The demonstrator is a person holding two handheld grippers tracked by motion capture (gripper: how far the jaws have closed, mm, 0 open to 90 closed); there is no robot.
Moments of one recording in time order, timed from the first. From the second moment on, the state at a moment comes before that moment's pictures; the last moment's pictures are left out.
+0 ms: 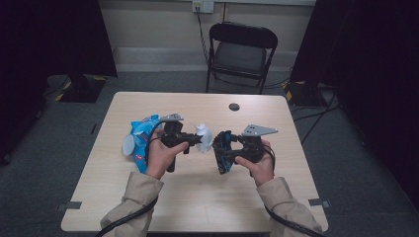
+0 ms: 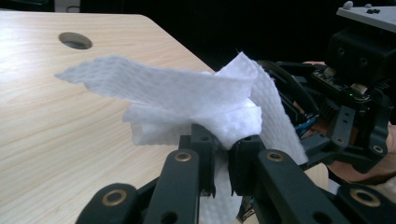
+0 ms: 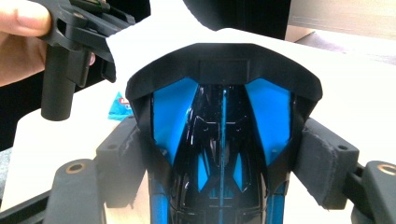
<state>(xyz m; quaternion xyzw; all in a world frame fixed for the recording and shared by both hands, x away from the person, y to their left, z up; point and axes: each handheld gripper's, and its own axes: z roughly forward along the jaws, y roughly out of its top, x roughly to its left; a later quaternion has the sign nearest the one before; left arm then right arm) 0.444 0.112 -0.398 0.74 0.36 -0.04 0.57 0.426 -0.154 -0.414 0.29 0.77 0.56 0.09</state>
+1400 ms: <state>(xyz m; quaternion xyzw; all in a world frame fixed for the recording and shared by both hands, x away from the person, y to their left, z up) 0.444 0.080 -0.417 0.76 0.35 -0.06 0.55 0.430 -0.166 -0.408 0.31 0.76 0.56 0.10</state>
